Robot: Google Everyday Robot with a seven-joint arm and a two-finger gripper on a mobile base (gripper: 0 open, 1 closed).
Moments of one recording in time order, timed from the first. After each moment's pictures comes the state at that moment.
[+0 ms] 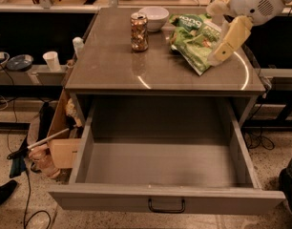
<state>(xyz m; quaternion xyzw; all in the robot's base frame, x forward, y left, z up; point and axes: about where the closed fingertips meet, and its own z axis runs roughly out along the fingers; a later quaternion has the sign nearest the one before) 0.578 -0.157 0.988 -0.61 0.71 0.15 0.32</state>
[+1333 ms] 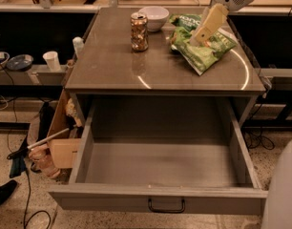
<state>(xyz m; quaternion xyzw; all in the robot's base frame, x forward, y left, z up) 0.675 -0.148 0.991 -0.61 0.69 0.09 0.37</state>
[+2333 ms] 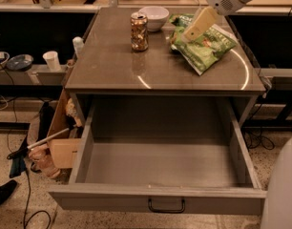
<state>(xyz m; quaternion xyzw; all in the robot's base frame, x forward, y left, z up) 0.720 -0.150 0.977 -0.55 0.72 0.08 0.42</state>
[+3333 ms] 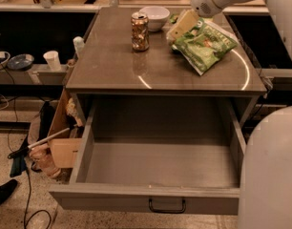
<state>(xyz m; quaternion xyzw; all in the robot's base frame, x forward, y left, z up) 0.781 -0.130 0.955 -0.51 0.73 0.05 0.45</state>
